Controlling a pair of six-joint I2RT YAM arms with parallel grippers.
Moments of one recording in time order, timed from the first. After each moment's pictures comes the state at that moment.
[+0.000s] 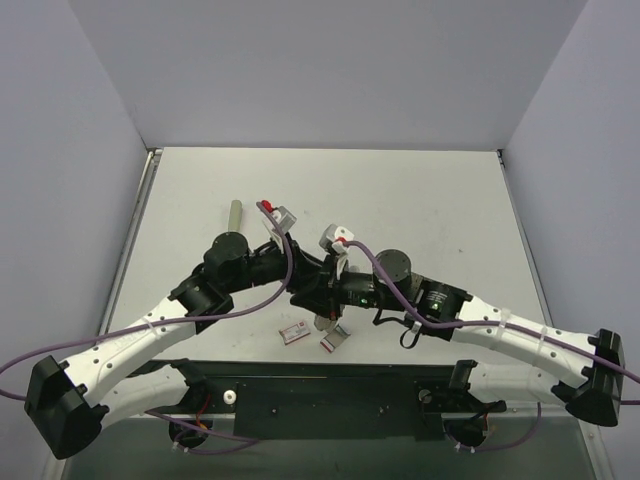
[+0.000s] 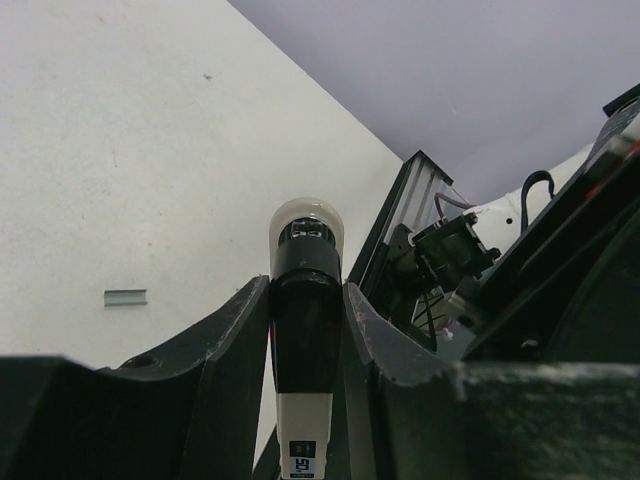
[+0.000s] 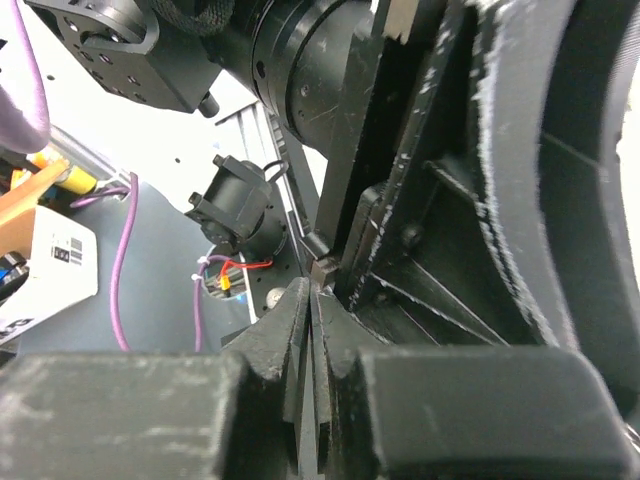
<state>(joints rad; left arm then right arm) -0.77 1.00 0.75 0.16 0.44 -0.55 1.08 1.10 0.89 0.04 -0.27 0.34</state>
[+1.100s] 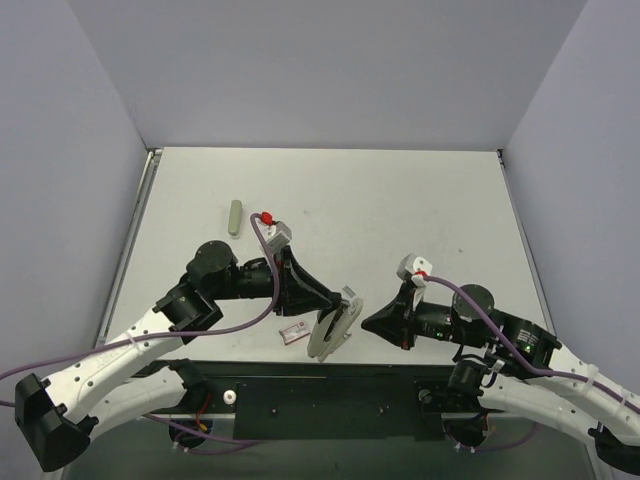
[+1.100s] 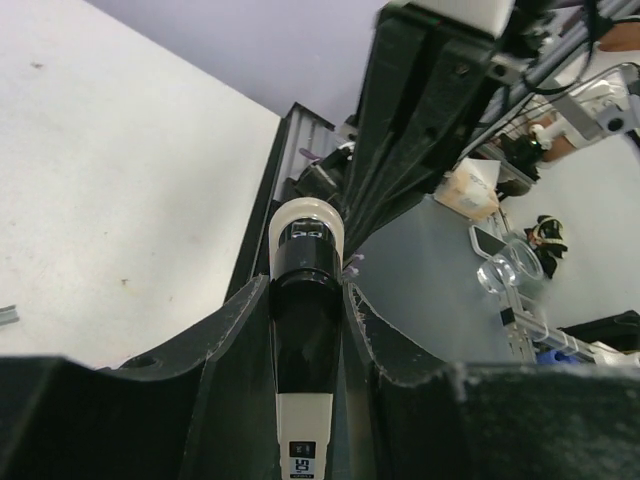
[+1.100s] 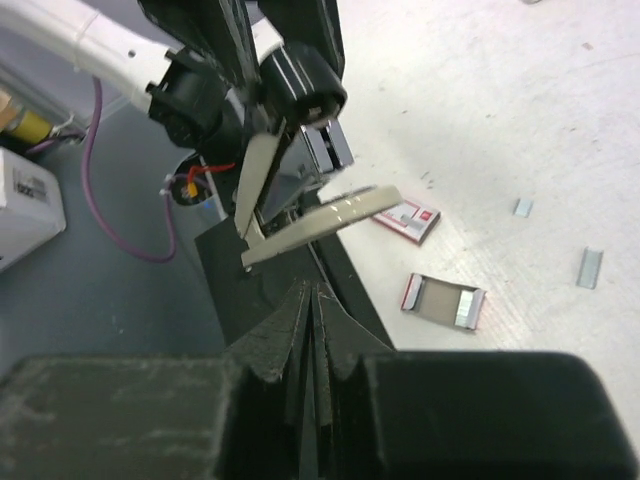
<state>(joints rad) -0.81 0.90 0.75 0.12 0.67 -0.57 1.04 0.54 0.72 -0.43 -0.16 0.31</state>
